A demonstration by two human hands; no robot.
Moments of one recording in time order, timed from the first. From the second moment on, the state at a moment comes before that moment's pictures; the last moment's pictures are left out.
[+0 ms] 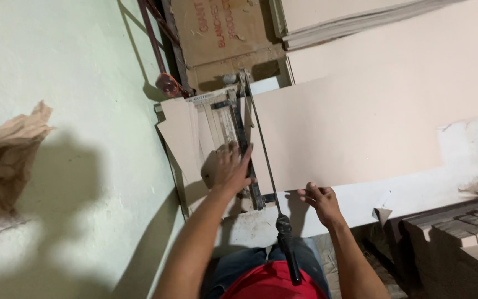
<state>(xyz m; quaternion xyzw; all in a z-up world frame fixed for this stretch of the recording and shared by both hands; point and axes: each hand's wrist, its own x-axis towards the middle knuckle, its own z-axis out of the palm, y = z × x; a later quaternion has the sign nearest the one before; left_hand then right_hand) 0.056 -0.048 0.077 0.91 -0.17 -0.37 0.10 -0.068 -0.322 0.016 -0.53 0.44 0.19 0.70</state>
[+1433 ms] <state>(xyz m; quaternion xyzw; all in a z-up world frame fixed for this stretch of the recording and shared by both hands) -0.033 -0.053 0.009 0.86 -0.49 -0.16 -0.01 -0.085 -0.305 0.195 -0.71 0.30 0.42 0.48</state>
